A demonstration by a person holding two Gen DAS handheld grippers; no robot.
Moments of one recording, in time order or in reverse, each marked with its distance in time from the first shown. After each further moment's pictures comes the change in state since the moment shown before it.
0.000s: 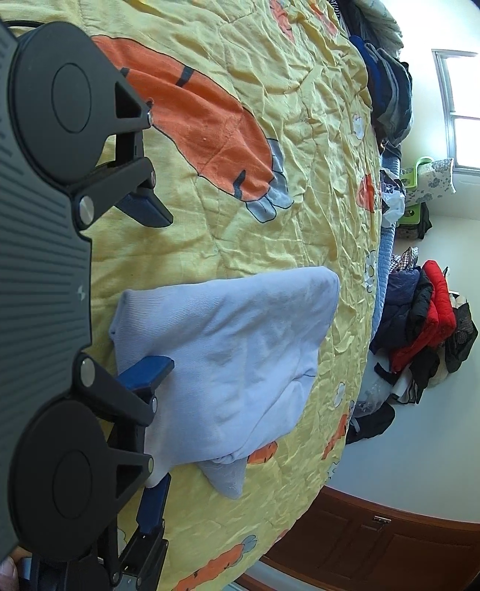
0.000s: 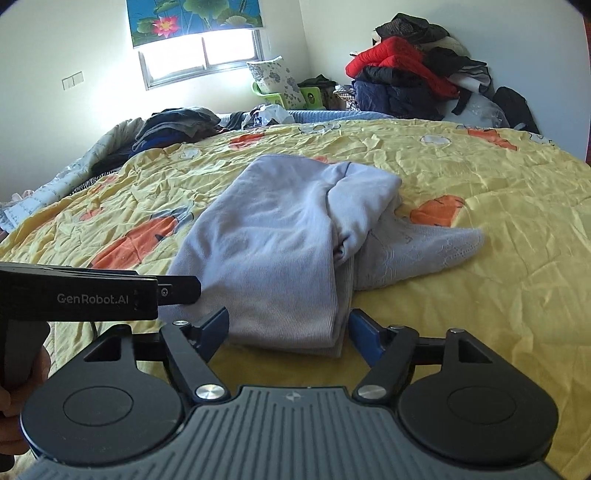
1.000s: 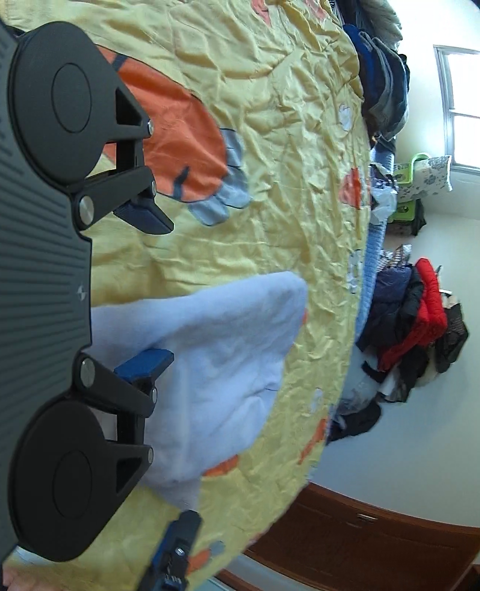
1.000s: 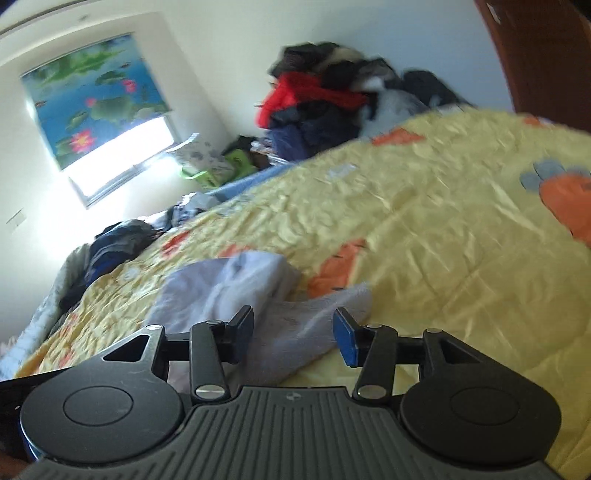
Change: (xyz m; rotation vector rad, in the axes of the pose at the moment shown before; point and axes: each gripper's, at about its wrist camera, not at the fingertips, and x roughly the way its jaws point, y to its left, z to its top) left arm 0.031 0.017 0.038 -0.008 -0.008 -0.031; right arm -0.010 -0.079 0.025 0.293 -0.207 0.002
